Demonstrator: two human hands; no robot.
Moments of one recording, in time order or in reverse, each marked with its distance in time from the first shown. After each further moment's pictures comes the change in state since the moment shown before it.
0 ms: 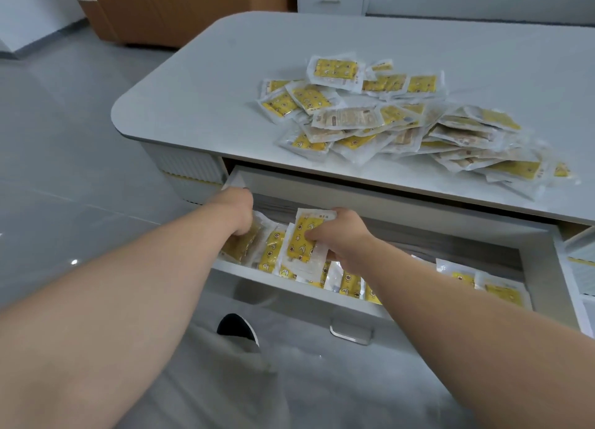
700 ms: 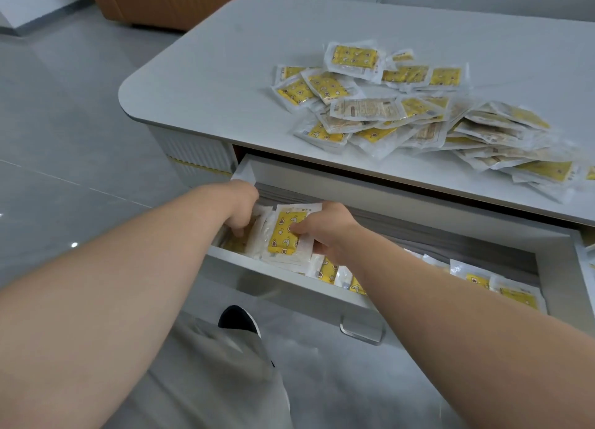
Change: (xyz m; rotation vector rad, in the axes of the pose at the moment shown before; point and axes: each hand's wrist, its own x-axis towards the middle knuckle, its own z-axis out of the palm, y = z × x) left_hand 0.003 -0.020 -0.003 0.152 -0.137 0.154; right_hand 0.018 -0.007 0.040 0.010 -0.068 0.061
